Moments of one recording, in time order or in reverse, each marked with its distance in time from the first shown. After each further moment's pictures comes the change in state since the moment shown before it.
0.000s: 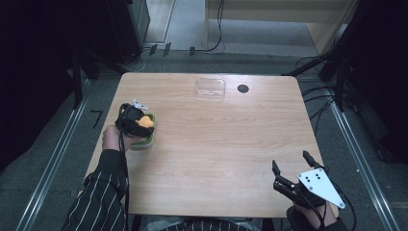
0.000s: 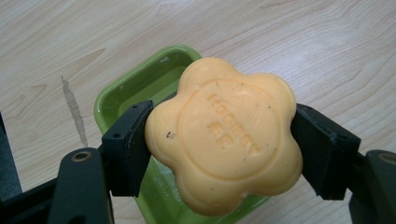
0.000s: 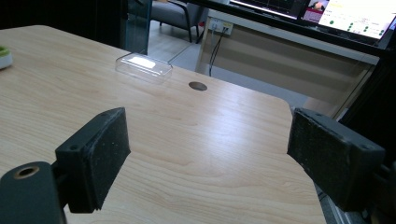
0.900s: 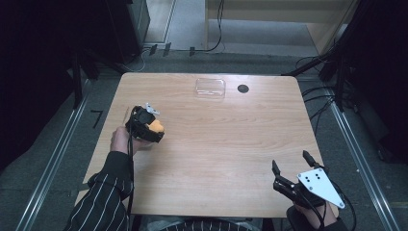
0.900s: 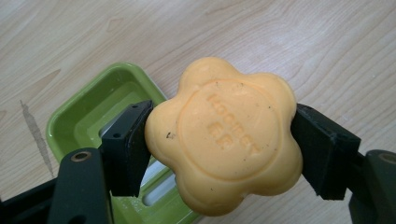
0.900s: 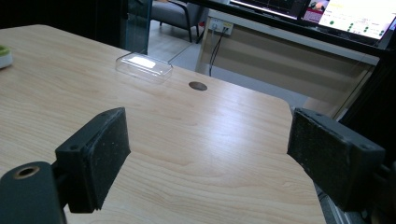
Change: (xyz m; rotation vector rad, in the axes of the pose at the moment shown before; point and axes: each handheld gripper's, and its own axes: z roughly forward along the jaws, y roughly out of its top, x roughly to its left) left arm -0.032 0.011 -0.005 0.014 -0.055 0.094; right arm 0.000 0.000 0.000 0.000 0.000 -0.002
